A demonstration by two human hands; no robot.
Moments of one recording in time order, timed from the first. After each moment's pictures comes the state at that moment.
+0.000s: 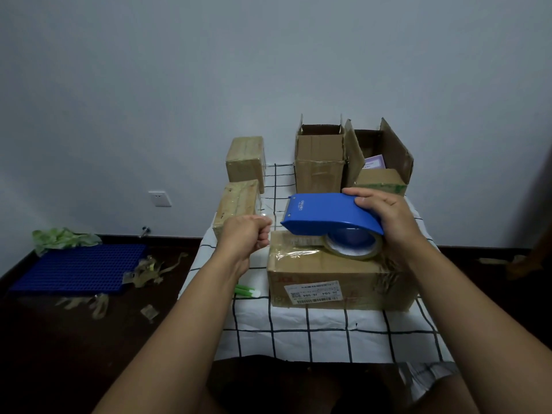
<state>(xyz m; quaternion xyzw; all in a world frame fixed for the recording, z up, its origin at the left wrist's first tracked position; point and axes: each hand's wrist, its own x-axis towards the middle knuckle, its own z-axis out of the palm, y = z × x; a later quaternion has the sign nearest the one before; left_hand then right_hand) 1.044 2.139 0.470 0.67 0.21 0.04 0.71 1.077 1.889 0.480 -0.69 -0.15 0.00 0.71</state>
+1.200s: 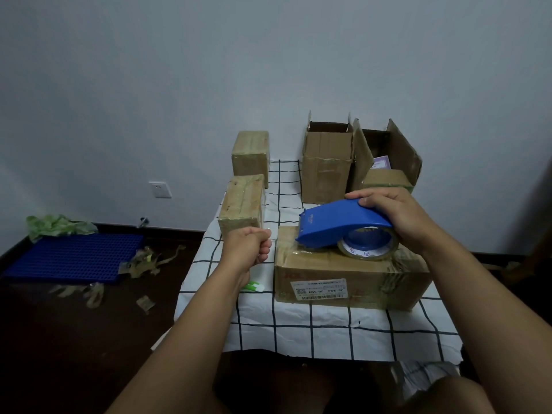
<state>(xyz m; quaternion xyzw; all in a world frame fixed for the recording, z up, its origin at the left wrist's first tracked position) 1.031 2.153 0.434 0.66 0.23 0.04 0.72 1.087 1.891 0.496 -0.80 -0.16 0.03 0.57</state>
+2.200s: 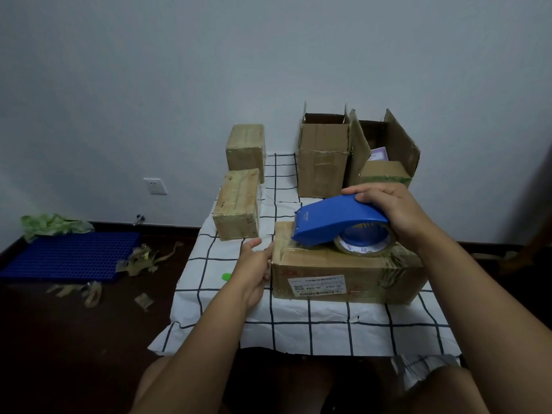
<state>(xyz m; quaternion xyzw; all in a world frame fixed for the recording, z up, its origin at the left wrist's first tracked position) 1.023 2.130 0.398 0.58 0.28 -0.05 0.76 1.086 1.892 0.490 -0.80 -0.15 0.02 0.58</state>
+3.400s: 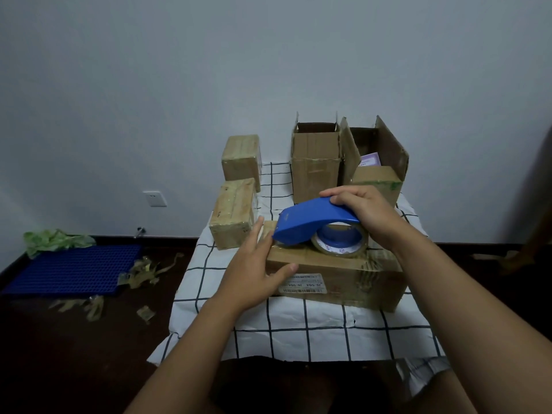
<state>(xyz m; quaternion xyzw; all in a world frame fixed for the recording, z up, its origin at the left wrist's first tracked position) 1.013 2.145 0.406 0.95 -0.07 0.08 0.28 1.093 1.911 0.490 -0.78 -0.15 0.04 0.60</state>
